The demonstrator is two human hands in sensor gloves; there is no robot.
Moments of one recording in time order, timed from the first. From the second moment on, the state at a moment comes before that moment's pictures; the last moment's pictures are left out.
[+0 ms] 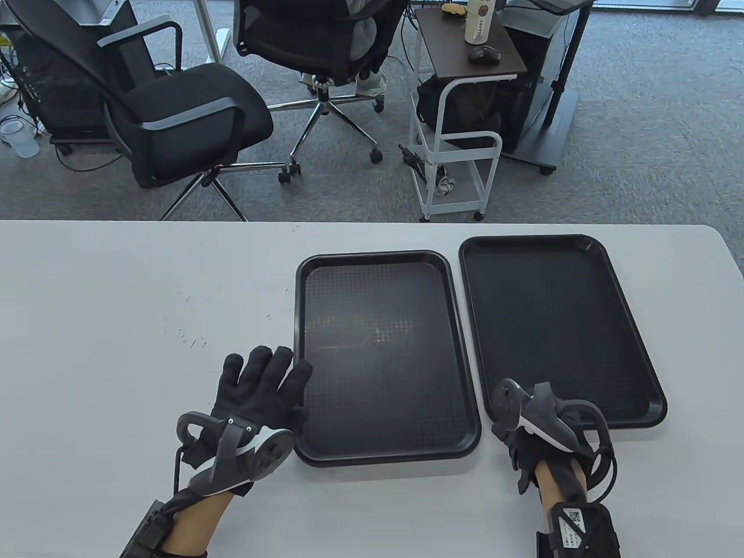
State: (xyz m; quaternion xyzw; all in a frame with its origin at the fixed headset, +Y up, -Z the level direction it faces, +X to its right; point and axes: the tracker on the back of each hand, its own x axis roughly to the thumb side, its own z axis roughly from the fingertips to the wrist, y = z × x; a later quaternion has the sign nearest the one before) left_hand -0.193 -0.665 -0.240 0.17 -0.19 -0.07 0.96; right_hand 0.204 -0.731 -0.282 0.02 -0.14 -0.99 0.08
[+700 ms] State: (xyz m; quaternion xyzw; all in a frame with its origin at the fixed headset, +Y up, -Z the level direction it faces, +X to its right) left_hand -0.191 -0.670 -0.244 0.12 -0.20 -0.05 0.97; right_hand 0.196 -0.747 -0.287 -0.02 -0.12 -0.98 0.17
